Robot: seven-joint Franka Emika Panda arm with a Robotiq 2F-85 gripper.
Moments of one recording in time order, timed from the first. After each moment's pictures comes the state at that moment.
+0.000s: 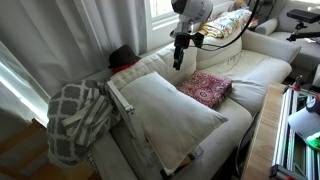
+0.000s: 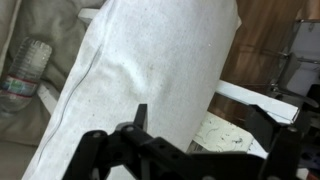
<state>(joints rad) -0.14 0.54 0.01 -1.84 0.69 1.92 -0.91</state>
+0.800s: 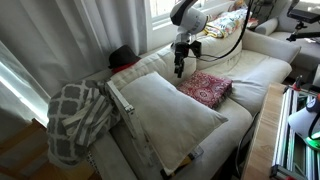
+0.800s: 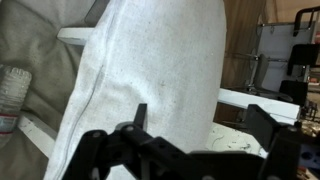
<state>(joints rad) -0.21 0.74 0.04 -1.67 0.69 1.77 -0.88</state>
